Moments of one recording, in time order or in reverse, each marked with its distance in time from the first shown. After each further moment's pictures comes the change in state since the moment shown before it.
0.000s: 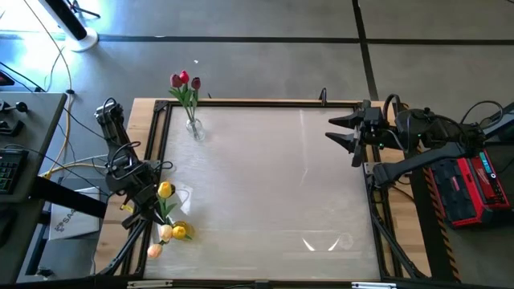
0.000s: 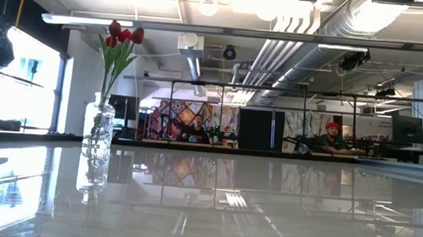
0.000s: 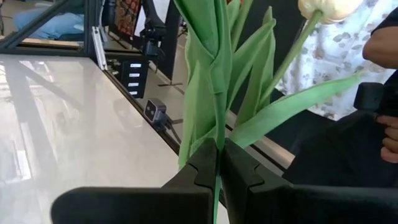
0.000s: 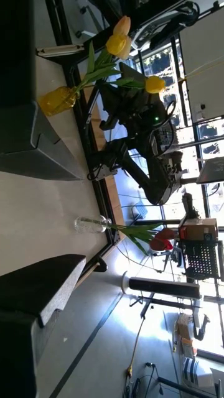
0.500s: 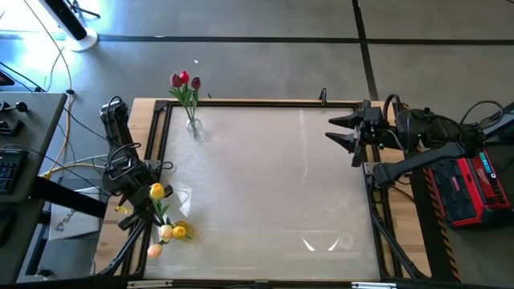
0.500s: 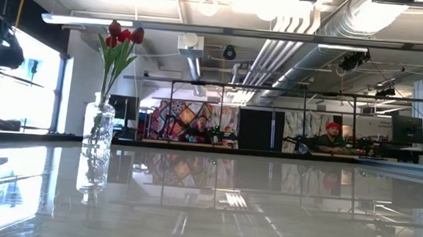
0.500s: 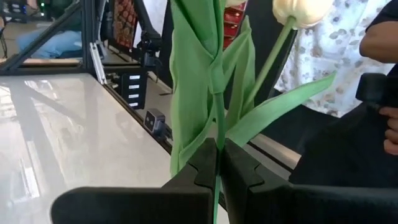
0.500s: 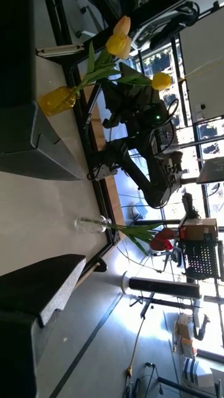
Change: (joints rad) left arm -0.083 0.000 0.000 0.030 -0.084 0.070; right arm 0.000 0.000 0.000 0.000 0.000 0.000
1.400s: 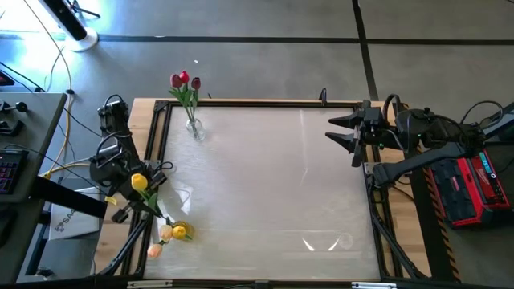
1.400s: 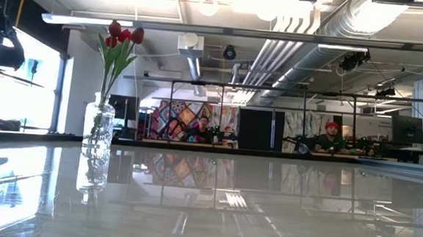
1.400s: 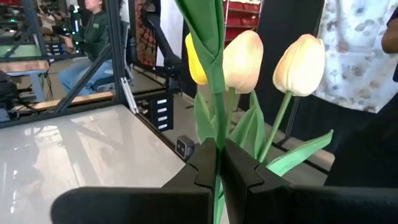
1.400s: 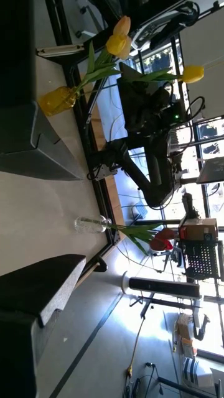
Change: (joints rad) left arm -0.005 0.001 0.210 -0.191 -0.100 0.155; right arm 0.000 0.000 0.000 0.000 0.000 0.000
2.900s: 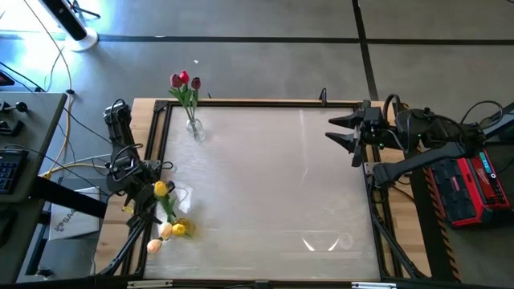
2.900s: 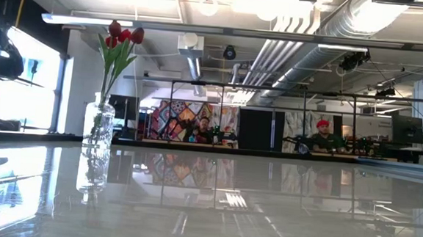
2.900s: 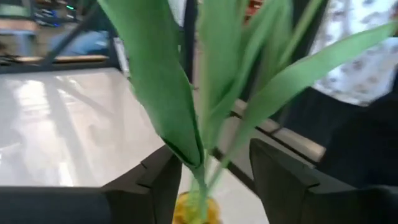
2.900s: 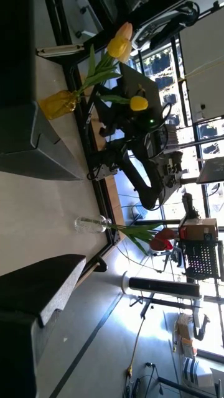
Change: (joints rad) left arm 0.002 -0.102 -0.285 0.126 0.011 -0.116; right arm 0.000 0.000 0.000 0.000 0.000 0.000
